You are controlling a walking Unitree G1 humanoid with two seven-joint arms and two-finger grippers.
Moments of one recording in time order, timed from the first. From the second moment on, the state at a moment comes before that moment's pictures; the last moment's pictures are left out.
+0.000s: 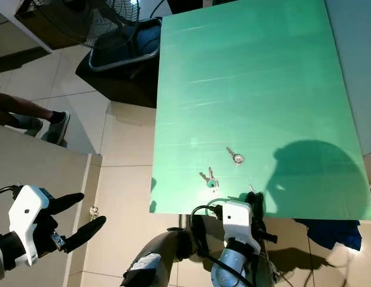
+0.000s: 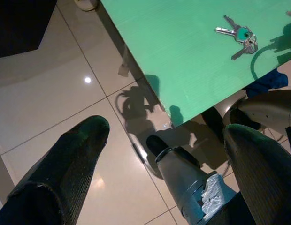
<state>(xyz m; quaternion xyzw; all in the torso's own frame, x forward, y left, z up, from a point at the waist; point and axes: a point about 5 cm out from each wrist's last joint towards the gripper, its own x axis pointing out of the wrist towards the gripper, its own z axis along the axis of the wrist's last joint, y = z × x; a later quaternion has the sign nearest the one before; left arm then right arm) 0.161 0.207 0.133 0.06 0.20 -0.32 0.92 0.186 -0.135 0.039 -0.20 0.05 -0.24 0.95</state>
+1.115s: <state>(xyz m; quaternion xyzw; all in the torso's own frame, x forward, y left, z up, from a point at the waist) 0.161 0.207 0.134 0.06 0.20 -0.32 0.93 0.185 -0.139 0.046 -0.20 0.04 -0.25 0.95</state>
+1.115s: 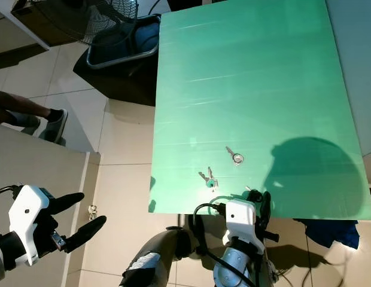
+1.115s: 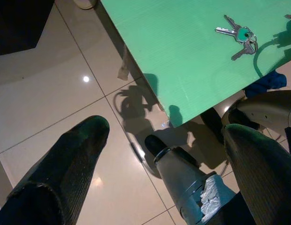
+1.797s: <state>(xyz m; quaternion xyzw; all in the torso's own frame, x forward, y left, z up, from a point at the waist) 0.160 0.206 0.133 0.06 0.20 -0.32 0.92 0.185 -0.138 0.045 -0.20 0.05 -0.25 0.95</state>
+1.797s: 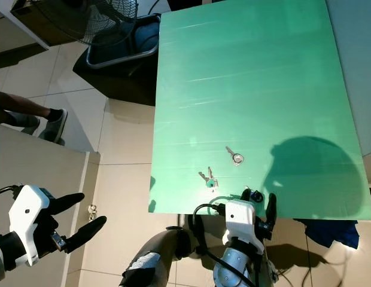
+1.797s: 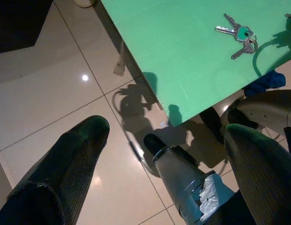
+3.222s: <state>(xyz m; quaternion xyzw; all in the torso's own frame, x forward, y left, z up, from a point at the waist) 0.165 0.208 0.143 0.06 0.19 -0.32 0.93 0.186 -0.143 0.052 -0.17 0.02 -0.26 0.95</state>
